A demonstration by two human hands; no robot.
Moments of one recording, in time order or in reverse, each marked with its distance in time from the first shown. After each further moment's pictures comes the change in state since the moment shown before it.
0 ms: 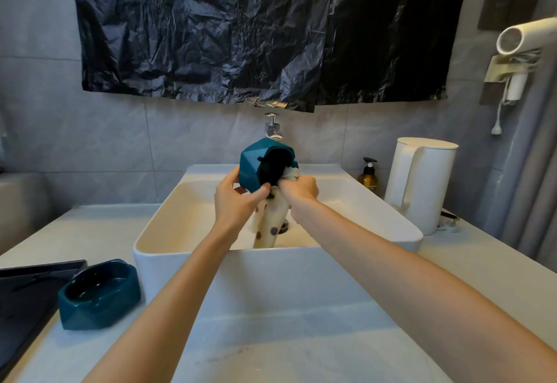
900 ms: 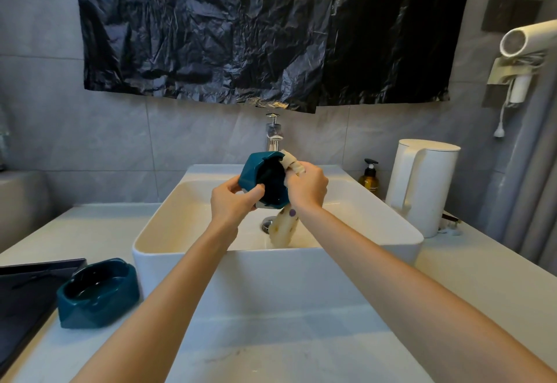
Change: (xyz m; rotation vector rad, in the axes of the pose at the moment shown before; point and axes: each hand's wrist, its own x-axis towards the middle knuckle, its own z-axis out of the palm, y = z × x) left_hand 0.002 0.001 0.002 -0.086 0.045 -0.227; right_hand -0.001 -0.003 -0.007 -0.191 0.198 -0.394
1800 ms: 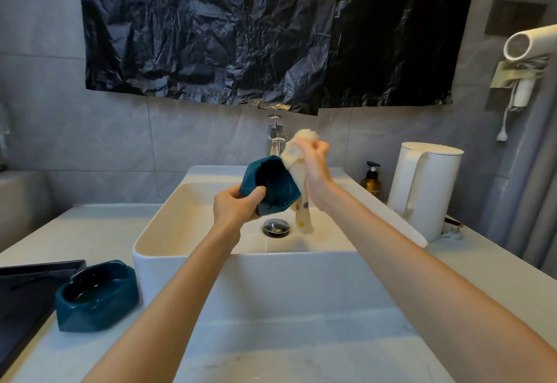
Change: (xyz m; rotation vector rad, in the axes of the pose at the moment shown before) left_hand 0.002 -0.001 0.000 -0.060 -0.009 -0.137; right_hand 0.026 -0.027 -0.017 0.597 -0.342 0.195
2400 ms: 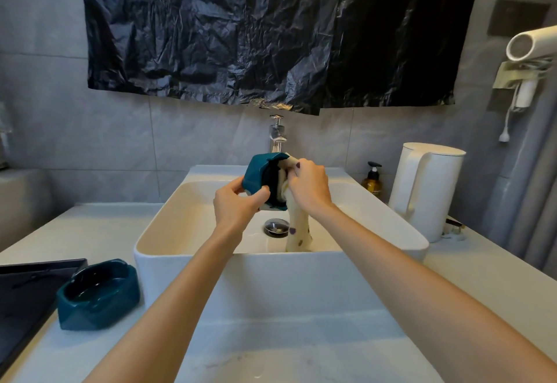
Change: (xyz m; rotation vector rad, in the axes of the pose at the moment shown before) left_hand 0.000 -0.002 0.000 0.048 0.032 0.200; right_hand -0.001 0.032 -0.006 -0.984 0.085 -0.329
